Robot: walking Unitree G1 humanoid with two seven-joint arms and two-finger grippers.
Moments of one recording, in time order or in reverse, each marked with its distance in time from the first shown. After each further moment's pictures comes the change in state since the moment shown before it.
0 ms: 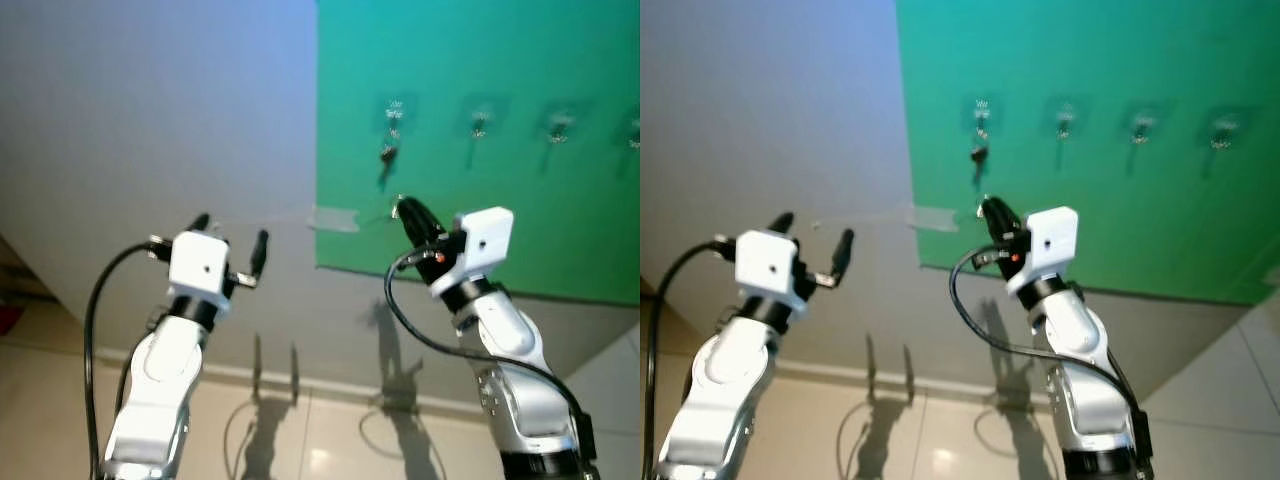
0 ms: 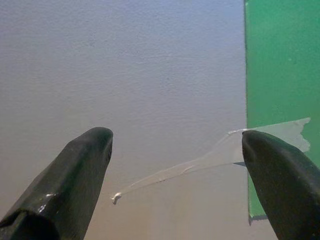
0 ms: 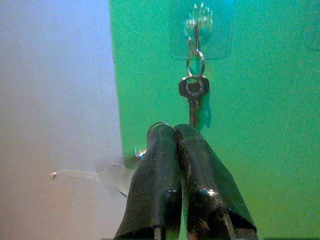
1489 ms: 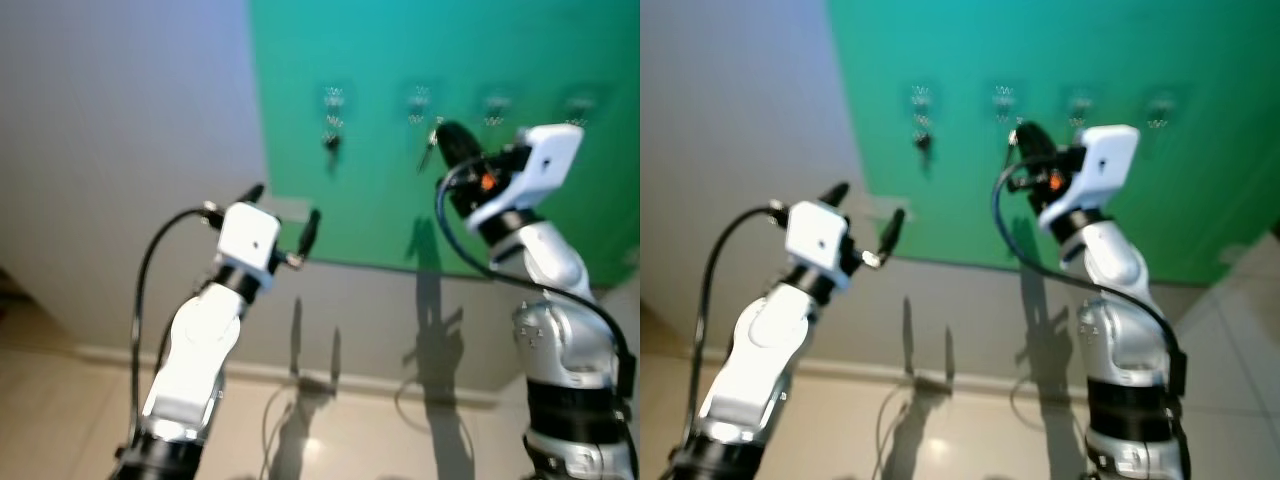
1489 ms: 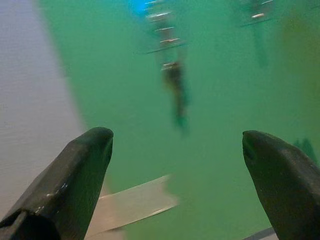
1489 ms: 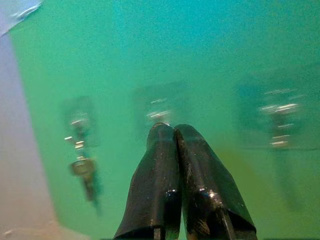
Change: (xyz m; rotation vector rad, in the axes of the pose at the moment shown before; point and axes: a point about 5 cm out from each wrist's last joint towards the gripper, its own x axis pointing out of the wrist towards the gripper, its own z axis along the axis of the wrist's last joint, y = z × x) left arm 0.033 -0.034 0.025 0.005 -0.120 -0.193; right arm 0.032 -0.036 0.062 0.068 -0.125 -0.044
